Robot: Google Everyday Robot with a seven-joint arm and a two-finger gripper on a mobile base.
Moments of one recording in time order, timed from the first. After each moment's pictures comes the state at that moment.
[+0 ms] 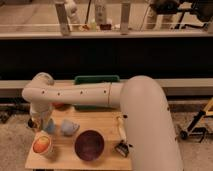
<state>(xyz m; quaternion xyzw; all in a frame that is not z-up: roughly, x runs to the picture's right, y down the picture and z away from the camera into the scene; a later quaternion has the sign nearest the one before) -0.320 0.148 0.733 -0.11 -0.36 -0.71 0.59</state>
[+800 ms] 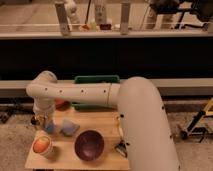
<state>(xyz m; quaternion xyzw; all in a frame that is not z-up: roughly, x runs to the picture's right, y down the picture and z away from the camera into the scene) -0.314 0.143 0.753 -0.12 -0.37 -0.70 0.59</state>
